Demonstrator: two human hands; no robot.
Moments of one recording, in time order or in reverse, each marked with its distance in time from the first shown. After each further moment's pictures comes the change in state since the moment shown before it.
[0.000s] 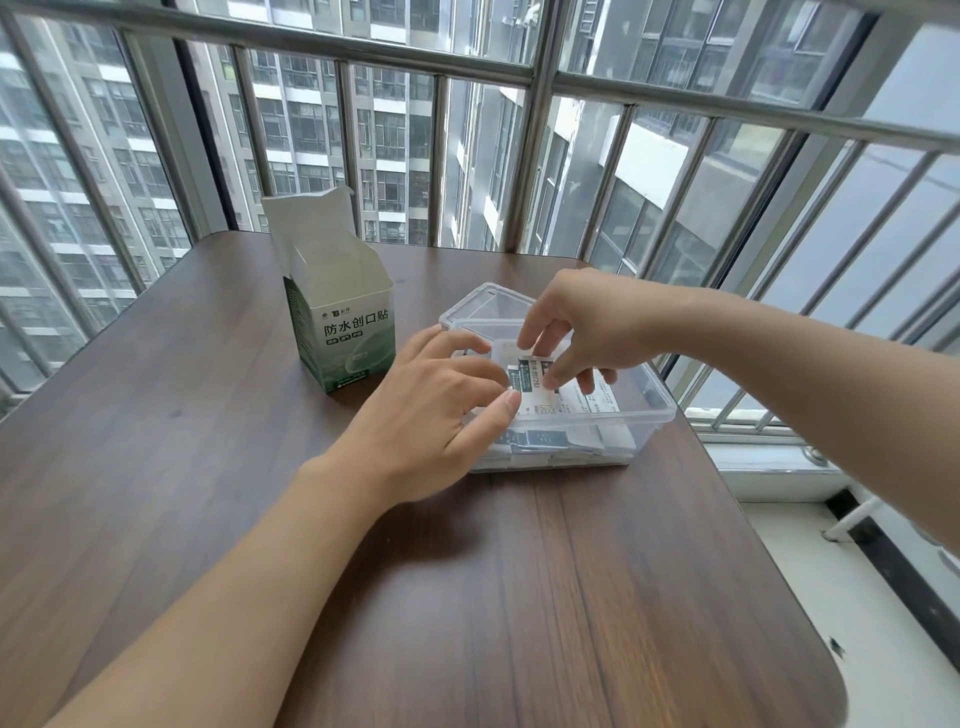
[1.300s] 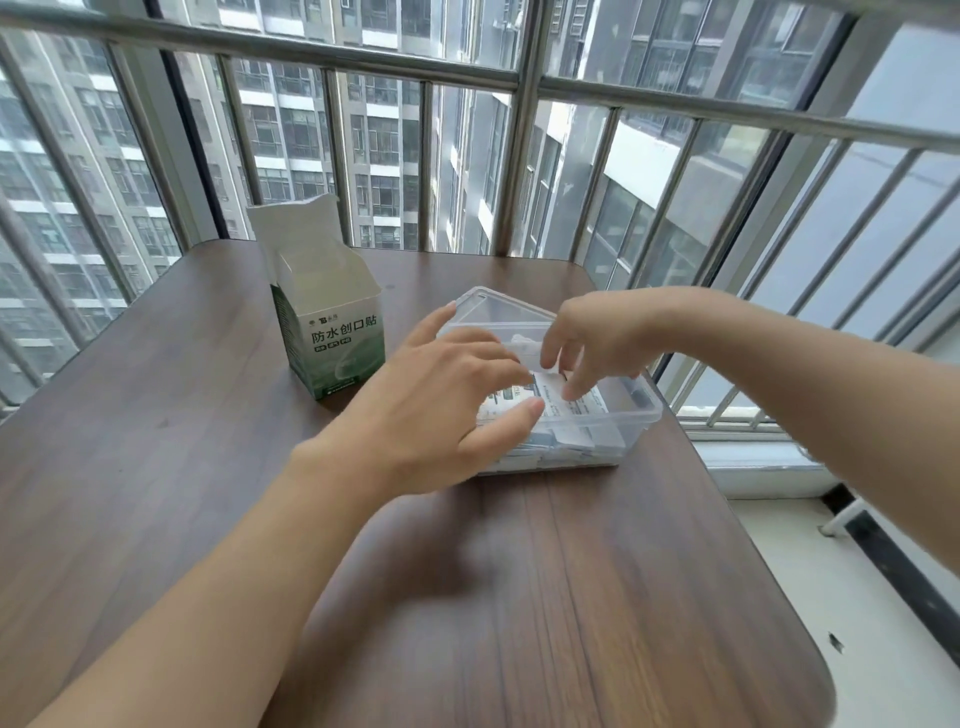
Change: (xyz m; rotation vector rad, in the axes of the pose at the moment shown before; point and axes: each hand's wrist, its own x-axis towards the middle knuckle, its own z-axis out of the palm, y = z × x) left_hand 0.017 0.021 -0.019 0.164 -0.139 0.068; right_hand 0.008 0.024 0.000 -0.298 -0.179 0.137
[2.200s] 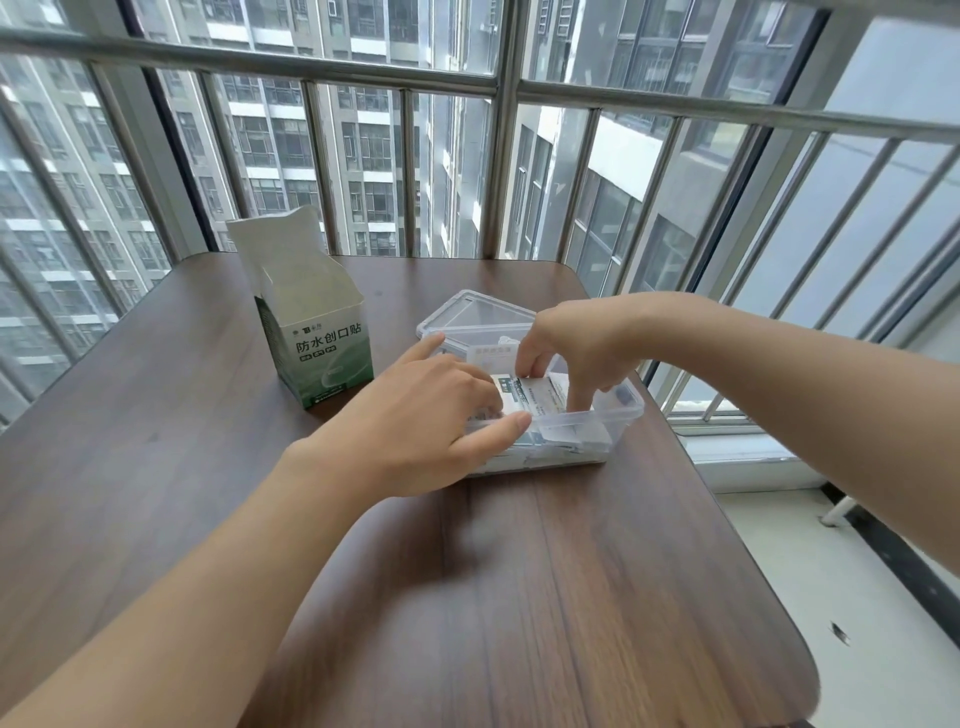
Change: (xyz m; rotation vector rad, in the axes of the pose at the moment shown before) left_hand 0.007 -0.001 0.004 0.056 -0.192 -0.020; right_hand -0.003 -0.002 0.004 0.028 -0.023 -0.084
